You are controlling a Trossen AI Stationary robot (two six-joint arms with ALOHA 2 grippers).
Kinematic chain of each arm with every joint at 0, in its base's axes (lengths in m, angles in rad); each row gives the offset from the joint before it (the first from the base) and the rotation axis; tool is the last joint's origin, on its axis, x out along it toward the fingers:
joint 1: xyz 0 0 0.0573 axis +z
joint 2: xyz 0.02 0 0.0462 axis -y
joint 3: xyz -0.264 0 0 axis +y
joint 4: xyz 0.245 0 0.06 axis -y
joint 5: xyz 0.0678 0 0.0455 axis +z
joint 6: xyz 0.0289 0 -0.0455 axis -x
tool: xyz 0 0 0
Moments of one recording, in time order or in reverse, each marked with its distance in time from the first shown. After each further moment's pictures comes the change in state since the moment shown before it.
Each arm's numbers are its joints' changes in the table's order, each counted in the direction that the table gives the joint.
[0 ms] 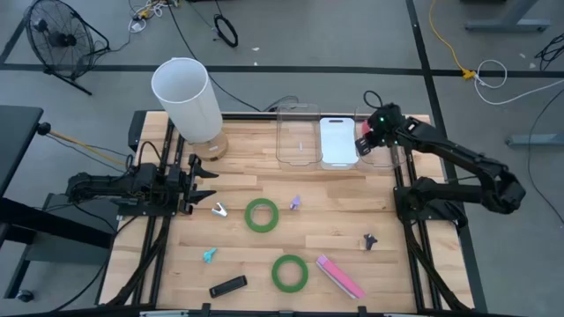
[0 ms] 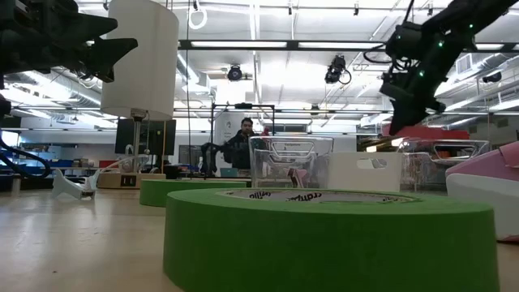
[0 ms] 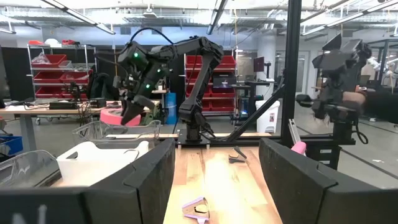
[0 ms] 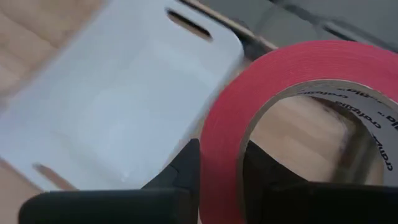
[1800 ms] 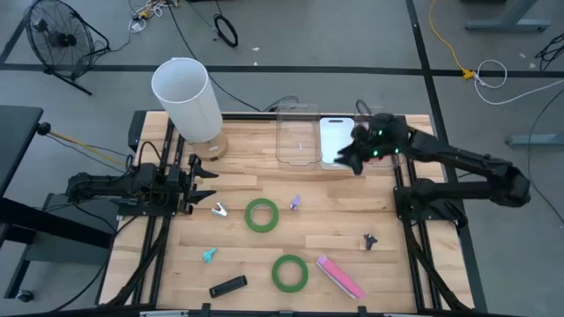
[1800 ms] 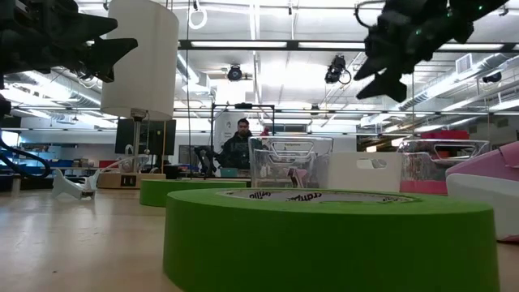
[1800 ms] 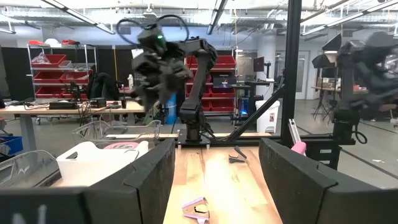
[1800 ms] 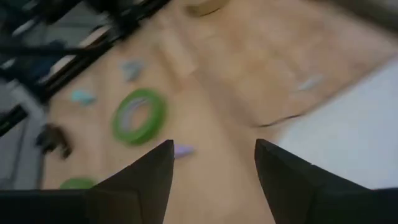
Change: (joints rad) left arm 0.000 0.000 0.000 0.000 0.000 0.000; right arm 0.354 0.052 -0.030 0.219 0.472 -0.184
